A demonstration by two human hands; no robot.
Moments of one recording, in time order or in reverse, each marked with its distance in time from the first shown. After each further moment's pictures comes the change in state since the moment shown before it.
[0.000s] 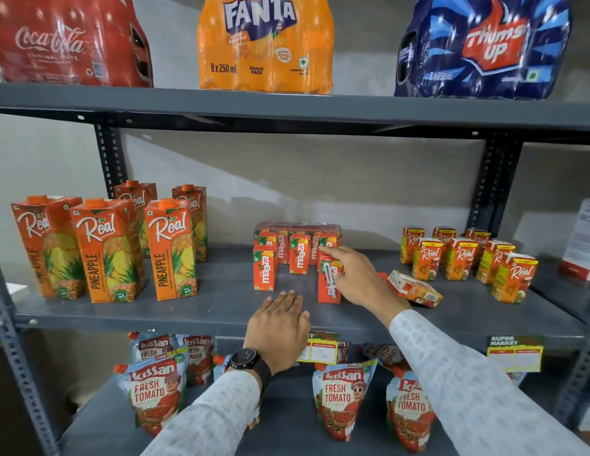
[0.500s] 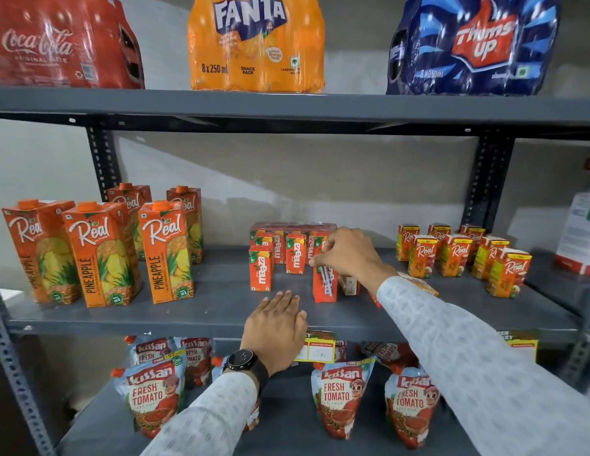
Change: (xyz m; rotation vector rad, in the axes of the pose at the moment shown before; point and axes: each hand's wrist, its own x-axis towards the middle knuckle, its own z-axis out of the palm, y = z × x) left_hand 0.000 0.000 0.003 -0.002 -0.013 -0.005; right_hand 0.031 -0.035 -0.029 -0.225 0.056 0.167
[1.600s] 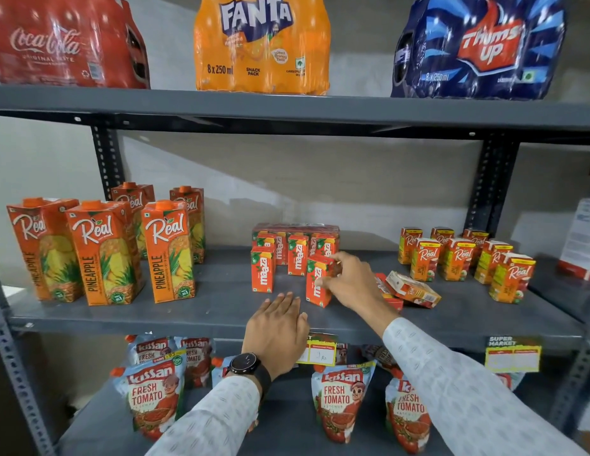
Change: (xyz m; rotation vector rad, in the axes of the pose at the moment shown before) left_hand -0.001 0.004 0.001 0.015 0.044 -0.020; right_hand -0.038 0.018 0.041 0.298 0.009 0.075
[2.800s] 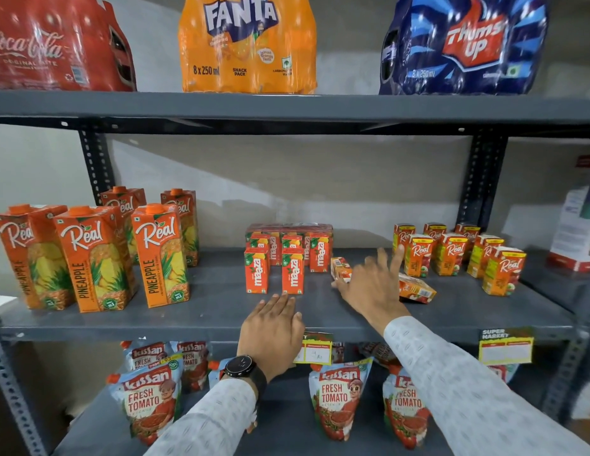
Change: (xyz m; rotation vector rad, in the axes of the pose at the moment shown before) left_hand -0.003 0.002 -0.003 0.026 0.004 0.001; right_hand 0.003 0.043 -0.012 -0.955 0.165 0.011
